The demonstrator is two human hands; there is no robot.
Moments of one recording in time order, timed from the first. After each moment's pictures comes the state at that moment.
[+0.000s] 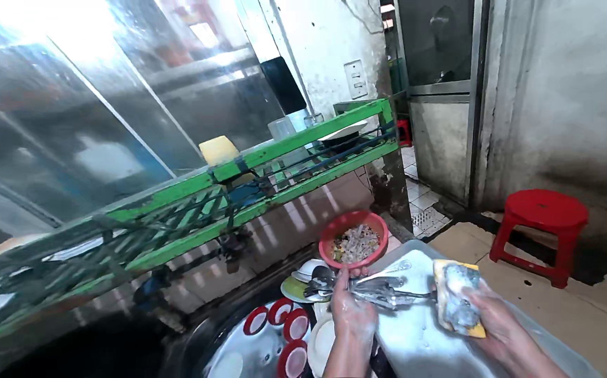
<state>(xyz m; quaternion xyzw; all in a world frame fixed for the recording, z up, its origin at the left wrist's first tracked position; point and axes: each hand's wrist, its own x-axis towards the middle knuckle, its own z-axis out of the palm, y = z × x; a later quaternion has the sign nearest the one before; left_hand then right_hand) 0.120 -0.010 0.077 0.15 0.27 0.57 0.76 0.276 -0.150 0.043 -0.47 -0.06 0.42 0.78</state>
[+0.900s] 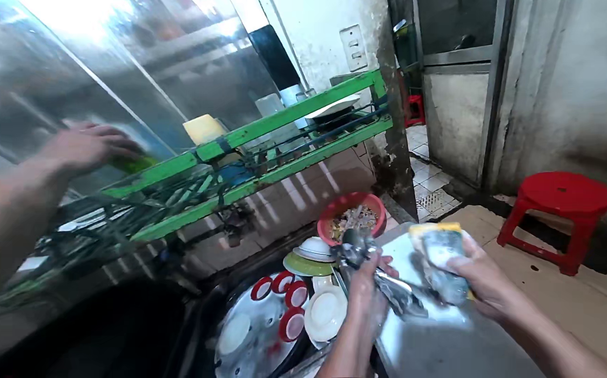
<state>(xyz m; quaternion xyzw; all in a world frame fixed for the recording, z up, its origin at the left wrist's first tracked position) 0.153 -0.044 0.059 0.32 0.36 0.44 0.76 0.311 -0.154 0.103 -0.54 -0.25 0.44 0.67</state>
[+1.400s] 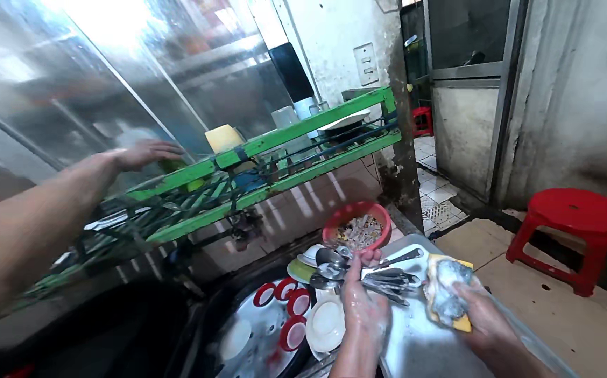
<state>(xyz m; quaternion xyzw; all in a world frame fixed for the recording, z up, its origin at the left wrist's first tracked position) 0.159 -0.050 0.092 0.19 0.27 0.60 0.73 0.290 -0.145 0.044 -0.46 -0.03 0.45 0.77</state>
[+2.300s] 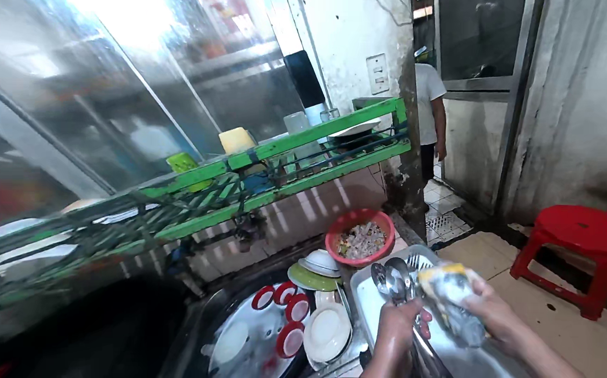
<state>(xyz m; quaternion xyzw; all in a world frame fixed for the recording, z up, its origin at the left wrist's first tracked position) 0.170 -0.085 0.069 0.41 0.47 0.30 0.72 0.334 -0.147 0.064 -0.57 -0.33 0.45 0.60</state>
